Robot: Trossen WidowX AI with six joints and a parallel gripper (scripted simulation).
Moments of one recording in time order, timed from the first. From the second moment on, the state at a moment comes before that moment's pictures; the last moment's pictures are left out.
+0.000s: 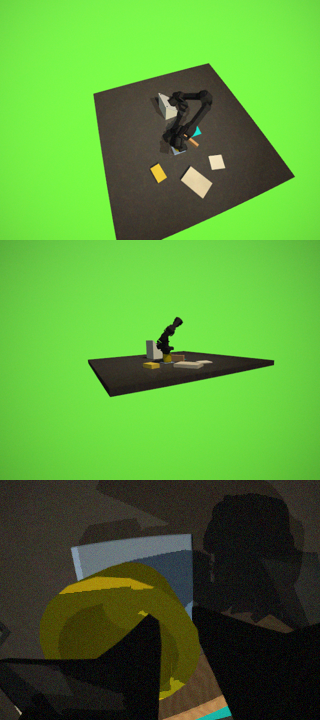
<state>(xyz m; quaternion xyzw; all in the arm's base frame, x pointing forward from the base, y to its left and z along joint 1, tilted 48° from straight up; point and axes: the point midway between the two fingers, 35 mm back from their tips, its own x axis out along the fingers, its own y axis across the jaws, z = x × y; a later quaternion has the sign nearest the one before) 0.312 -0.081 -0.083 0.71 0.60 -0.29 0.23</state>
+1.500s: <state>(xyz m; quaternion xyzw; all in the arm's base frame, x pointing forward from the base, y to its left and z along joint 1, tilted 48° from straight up) 0.300 -0.138 -0.035 0.72 0.60 -0.29 0.22</state>
